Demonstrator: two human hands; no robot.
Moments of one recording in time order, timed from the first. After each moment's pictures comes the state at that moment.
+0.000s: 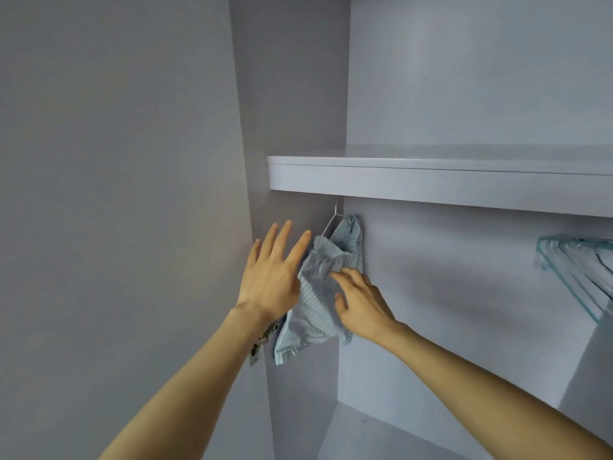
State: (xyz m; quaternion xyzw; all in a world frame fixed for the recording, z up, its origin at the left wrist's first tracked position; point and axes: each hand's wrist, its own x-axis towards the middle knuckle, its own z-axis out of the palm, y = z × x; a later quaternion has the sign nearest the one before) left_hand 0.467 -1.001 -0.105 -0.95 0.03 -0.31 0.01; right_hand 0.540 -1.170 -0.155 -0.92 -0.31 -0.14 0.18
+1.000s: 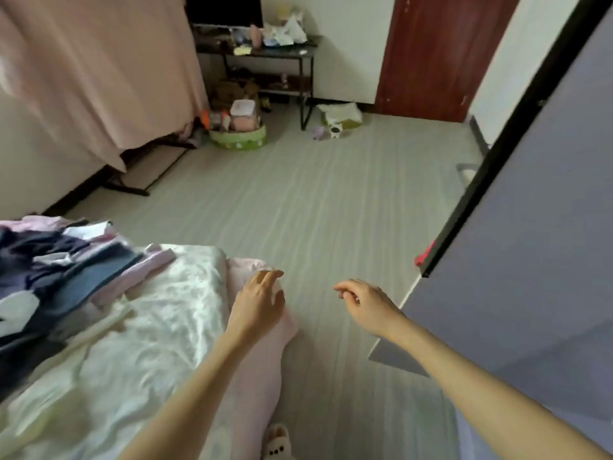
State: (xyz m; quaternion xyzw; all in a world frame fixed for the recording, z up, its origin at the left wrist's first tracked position) left_hand -0.141 -1.086 -0.316 -0.68 -0.67 -0.22 -0.18; right_hand 0.077 -1.072 -0.304 -0.58 -0.74 0.31 0.14
